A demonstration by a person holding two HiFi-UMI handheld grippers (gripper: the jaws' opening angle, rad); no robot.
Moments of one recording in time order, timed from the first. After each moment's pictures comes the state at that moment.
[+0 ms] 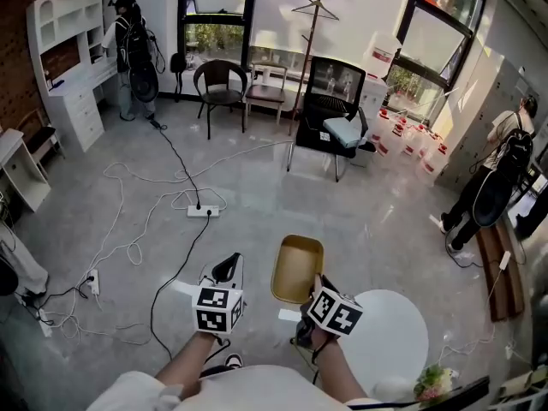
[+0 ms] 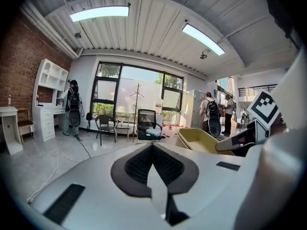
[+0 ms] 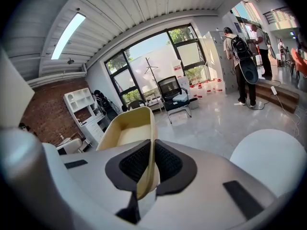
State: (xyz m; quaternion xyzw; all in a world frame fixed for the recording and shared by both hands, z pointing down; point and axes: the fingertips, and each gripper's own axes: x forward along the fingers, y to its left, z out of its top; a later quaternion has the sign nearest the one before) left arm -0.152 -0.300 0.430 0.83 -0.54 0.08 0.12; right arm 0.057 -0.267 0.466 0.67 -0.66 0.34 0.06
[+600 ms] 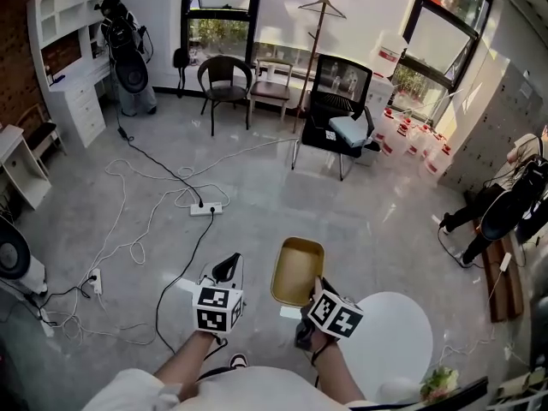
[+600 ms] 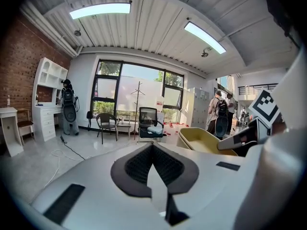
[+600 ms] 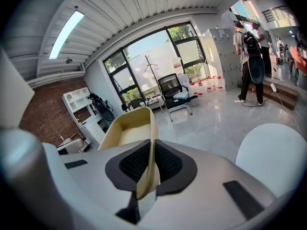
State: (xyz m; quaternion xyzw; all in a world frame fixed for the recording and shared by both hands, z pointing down) left arm -0.184 -0.316 0.440 0.83 -0.53 0.10 0.12; right arm 0.026 -0.277 0.475 0.67 -0.65 0.35 0.07
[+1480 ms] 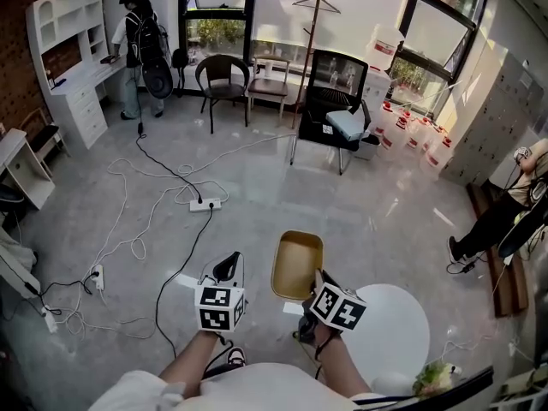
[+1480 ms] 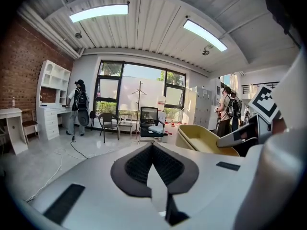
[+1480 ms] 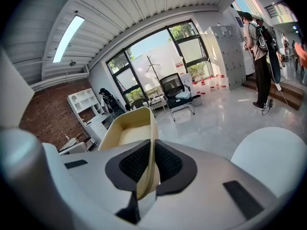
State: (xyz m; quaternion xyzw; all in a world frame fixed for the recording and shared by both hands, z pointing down) left arm -0.145 -0.294 0.436 0.82 -0.55 0.10 0.13; right arm 0.062 -0.267 0.465 0.65 -0.67 0.35 0.06
